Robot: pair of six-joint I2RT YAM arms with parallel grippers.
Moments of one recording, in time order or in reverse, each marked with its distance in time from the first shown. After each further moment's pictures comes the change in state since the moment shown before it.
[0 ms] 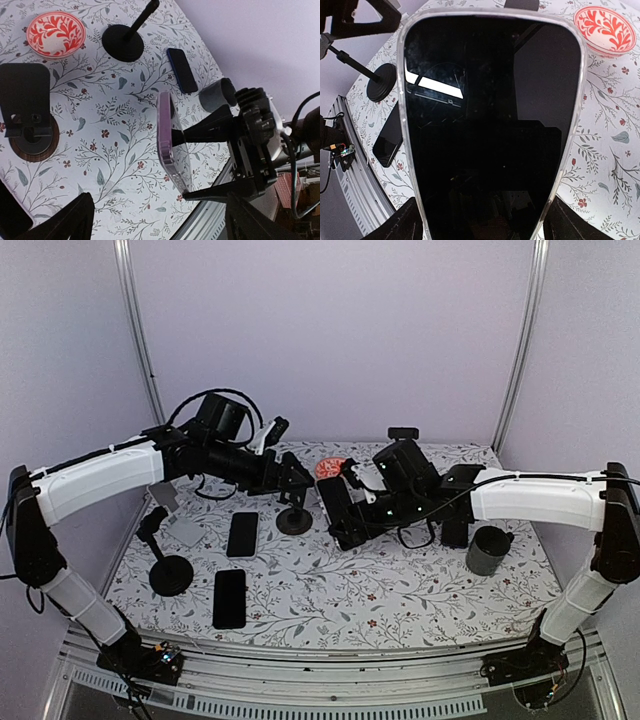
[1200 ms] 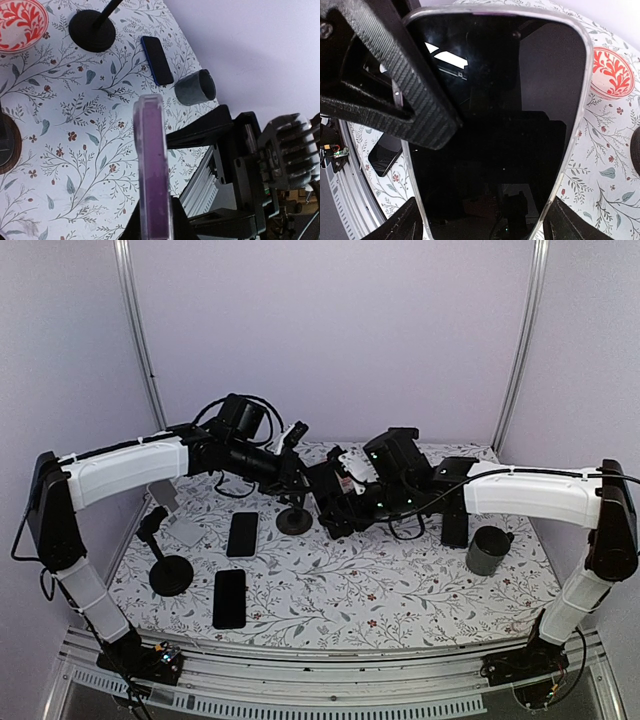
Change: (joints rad) left arm -0.002 0.145 0.084 0.050 0.178 -0.051; right arm 0.032 0.040 0.091 0.019 0.035 -0.112
